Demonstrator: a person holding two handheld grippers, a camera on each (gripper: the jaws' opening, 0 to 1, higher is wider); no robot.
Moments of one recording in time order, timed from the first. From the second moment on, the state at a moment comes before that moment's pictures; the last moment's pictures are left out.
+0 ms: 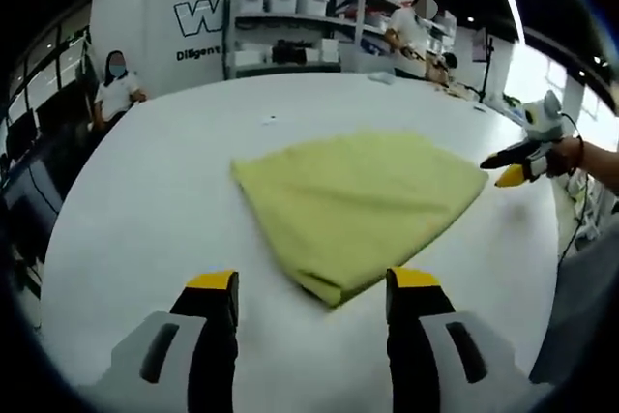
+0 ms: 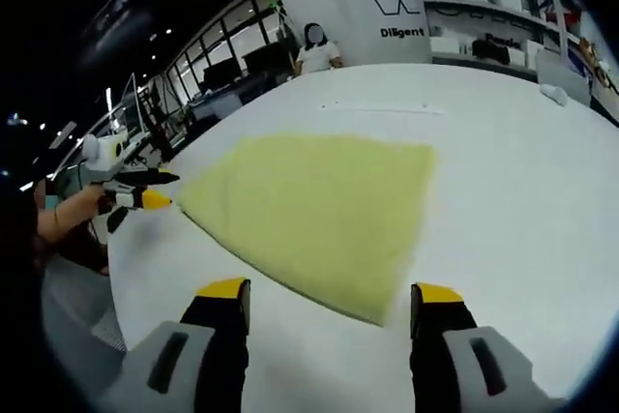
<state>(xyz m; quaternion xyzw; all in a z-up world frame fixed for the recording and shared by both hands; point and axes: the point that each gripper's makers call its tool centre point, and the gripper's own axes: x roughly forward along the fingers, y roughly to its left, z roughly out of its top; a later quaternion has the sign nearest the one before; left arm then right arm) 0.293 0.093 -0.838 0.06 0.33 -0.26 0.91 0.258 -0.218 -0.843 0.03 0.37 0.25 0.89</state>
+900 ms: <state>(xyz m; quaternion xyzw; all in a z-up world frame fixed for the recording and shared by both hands) 0.285 0.088 -0.856 0.04 0.34 -0.29 0.89 0.262 -0.243 -0.861 0.01 0.37 0.21 0.90</state>
